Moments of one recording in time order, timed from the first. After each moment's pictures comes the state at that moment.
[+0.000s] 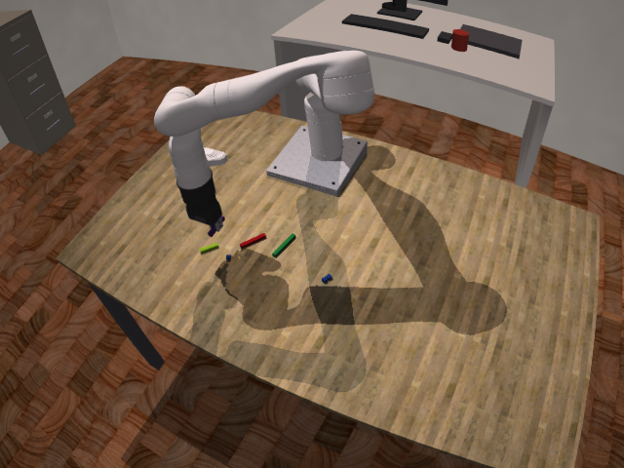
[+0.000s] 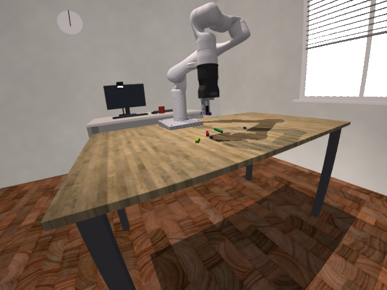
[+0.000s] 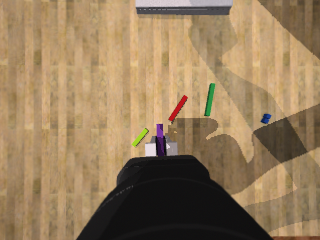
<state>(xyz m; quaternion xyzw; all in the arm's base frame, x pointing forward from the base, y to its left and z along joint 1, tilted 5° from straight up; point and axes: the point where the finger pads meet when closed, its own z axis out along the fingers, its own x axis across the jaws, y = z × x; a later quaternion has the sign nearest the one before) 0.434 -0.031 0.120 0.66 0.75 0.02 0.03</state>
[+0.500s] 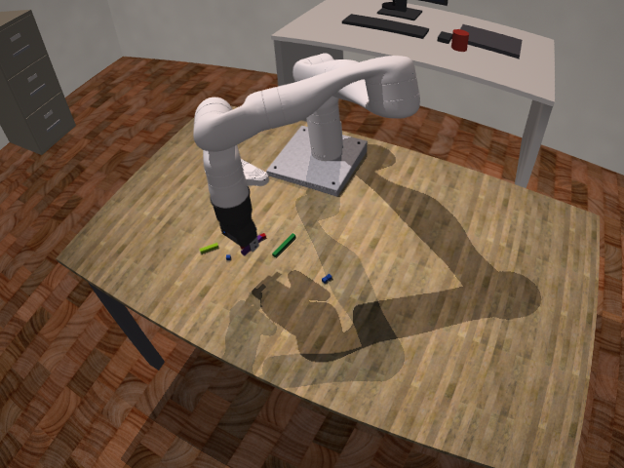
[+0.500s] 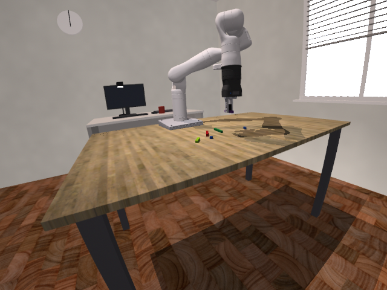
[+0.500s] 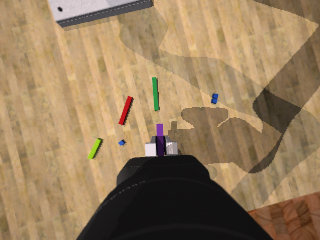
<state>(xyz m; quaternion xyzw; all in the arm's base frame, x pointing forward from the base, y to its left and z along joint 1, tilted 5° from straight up) 0.437 0.078 0.118 0.75 0.66 0.03 0.03</state>
